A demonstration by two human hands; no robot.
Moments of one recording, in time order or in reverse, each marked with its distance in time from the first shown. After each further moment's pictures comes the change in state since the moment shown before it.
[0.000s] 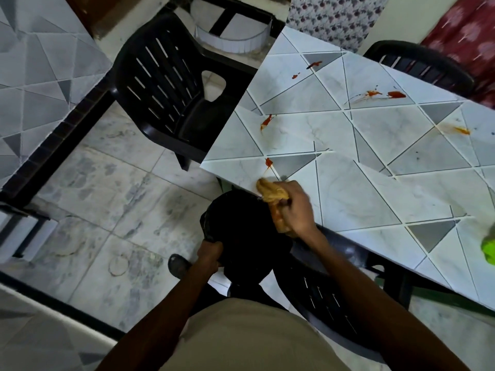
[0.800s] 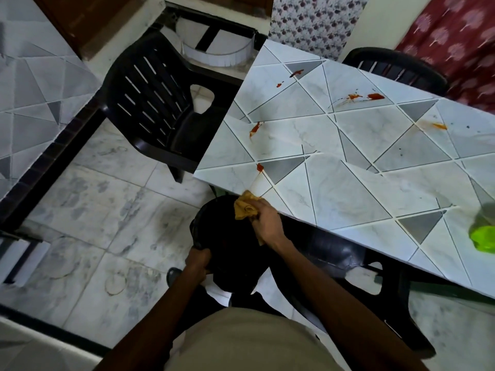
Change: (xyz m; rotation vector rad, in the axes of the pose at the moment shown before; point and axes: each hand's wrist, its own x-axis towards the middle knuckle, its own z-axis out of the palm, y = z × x) left_hand 0.018 -0.004 -0.033 0.007 -0.029 0.014; right_hand -0.011 0.003 0.059 -0.078 -0.199 0.098
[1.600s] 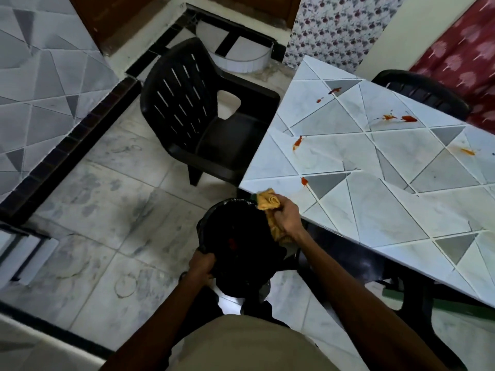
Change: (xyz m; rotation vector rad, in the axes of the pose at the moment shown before) left_hand 0.061 0.000 -0.115 0.005 -0.065 0.064; right_hand 0.042 -0.102 0.034 0.133 0.057 0.226
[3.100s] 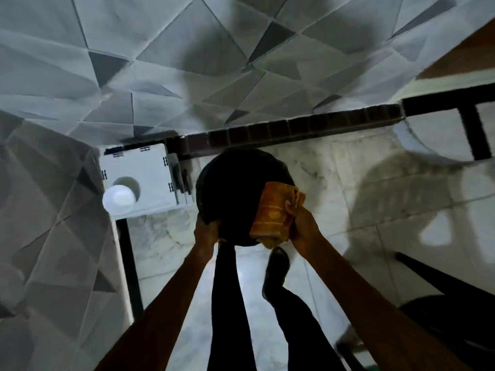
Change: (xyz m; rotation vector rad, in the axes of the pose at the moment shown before) left_hand 0.325 0.142 -0.685 -1.044 0.580 -0.038; right_hand 0.313 -0.485 0.756 0.365 -0.853 0.388
